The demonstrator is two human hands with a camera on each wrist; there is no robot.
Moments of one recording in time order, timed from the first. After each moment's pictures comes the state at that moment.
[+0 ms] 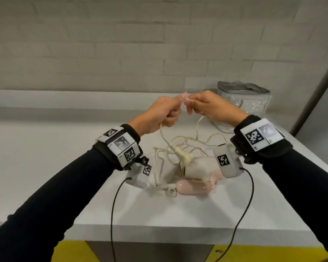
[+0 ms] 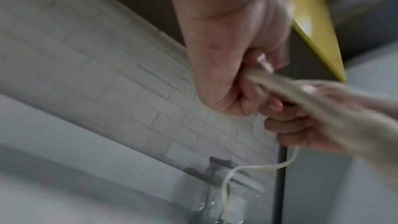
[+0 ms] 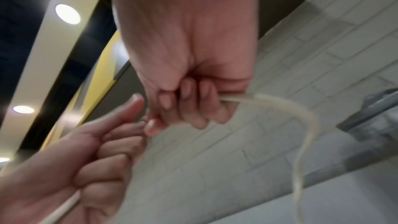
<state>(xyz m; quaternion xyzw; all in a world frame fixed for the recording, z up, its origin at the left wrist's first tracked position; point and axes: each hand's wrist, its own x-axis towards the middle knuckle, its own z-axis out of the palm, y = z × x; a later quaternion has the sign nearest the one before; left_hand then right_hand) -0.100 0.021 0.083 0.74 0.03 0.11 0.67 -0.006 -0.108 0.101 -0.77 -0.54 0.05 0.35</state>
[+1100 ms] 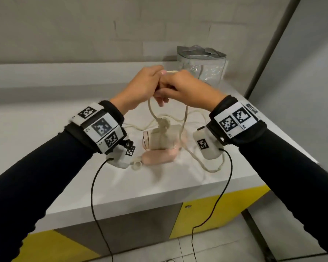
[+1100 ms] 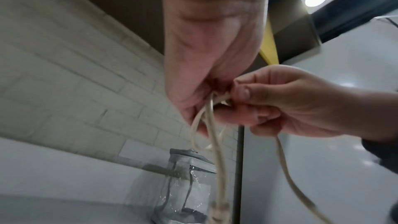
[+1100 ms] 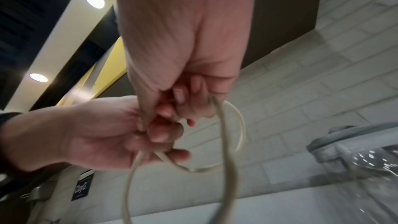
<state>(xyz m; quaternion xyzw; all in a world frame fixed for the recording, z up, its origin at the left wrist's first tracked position) -0.065 -0.027 0.067 0.83 -0.02 0.16 0.54 -0.021 -0.155 0.082 -0.80 -0.56 -0.05 0.21</state>
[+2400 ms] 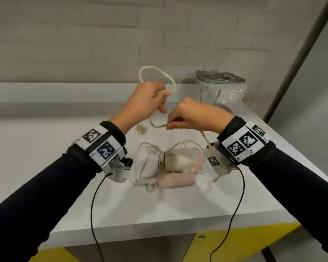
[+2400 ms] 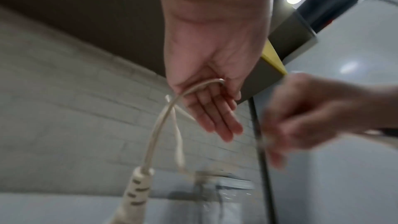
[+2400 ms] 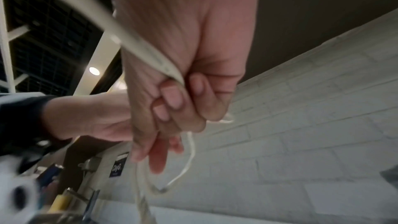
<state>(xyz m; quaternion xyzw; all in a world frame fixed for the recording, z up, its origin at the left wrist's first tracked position) -0.084 0.009 0.084 0.92 0.00 0.26 0.29 -0.016 -0.130 0.086 -0.79 -0.61 -0.03 0.05</state>
